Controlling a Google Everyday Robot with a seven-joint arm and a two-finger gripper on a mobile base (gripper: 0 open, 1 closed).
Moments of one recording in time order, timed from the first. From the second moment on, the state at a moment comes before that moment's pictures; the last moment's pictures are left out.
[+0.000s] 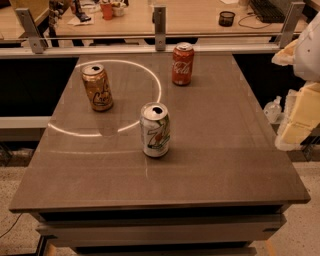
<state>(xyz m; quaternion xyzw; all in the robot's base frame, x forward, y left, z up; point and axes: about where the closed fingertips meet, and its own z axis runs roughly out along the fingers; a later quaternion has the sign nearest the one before) 0.438 -0.217 0.976 -0.60 0.78 -0.03 0.16</state>
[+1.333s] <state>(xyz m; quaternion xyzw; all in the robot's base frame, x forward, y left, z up) 0.502 -0.240 0.981 -0.49 0.81 0.01 0.32</state>
